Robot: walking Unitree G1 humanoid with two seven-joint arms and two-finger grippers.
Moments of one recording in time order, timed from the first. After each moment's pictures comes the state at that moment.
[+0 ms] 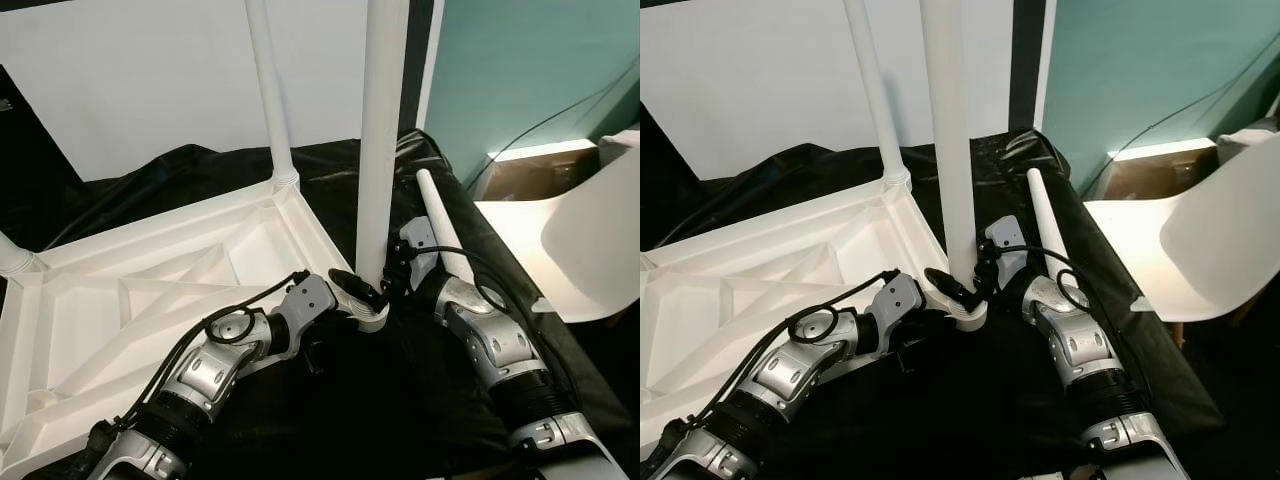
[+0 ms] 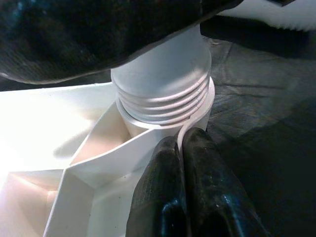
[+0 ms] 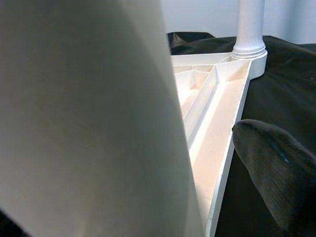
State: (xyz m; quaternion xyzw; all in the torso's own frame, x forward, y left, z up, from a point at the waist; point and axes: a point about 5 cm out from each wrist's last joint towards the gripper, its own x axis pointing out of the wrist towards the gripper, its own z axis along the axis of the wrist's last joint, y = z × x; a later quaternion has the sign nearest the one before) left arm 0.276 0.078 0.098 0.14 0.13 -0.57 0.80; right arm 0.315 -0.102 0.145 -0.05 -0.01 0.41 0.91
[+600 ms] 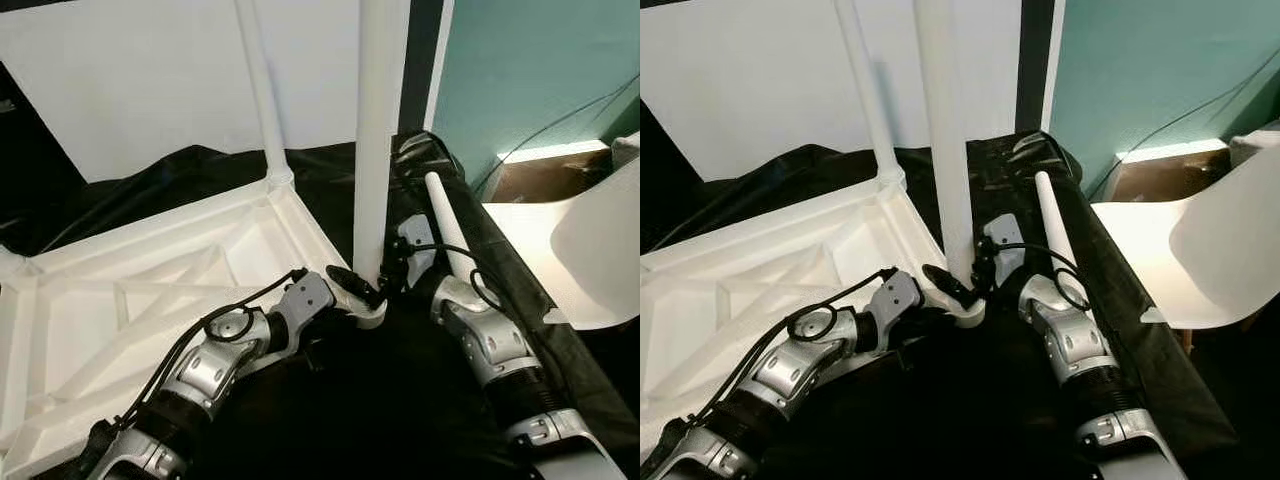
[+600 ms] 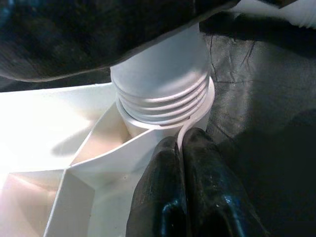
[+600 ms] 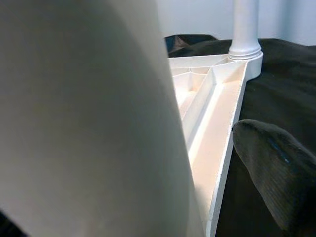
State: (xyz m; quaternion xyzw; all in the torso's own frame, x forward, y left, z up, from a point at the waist) left arm 0.278 0.079 0.099 0.15 0.13 -0.56 0.80; right arm 0.319 -0.099 0.144 -0.04 -0.01 0.40 0.91
